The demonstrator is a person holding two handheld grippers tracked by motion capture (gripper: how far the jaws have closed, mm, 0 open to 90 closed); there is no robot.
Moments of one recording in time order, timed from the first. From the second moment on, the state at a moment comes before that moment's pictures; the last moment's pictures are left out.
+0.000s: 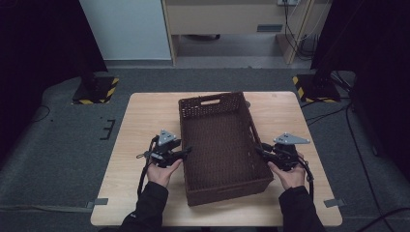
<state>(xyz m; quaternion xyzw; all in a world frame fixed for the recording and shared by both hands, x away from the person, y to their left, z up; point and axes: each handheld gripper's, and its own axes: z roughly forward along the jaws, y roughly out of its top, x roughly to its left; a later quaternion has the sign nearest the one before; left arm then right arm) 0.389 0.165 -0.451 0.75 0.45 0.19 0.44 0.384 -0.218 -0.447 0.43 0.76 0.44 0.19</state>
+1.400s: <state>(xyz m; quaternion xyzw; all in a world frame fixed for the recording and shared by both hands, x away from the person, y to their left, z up) 0.382 0.181 -0.438 0.73 0.44 0.22 0.47 0.389 -0.215 -0.448 0.45 0.75 0.43 0.21</state>
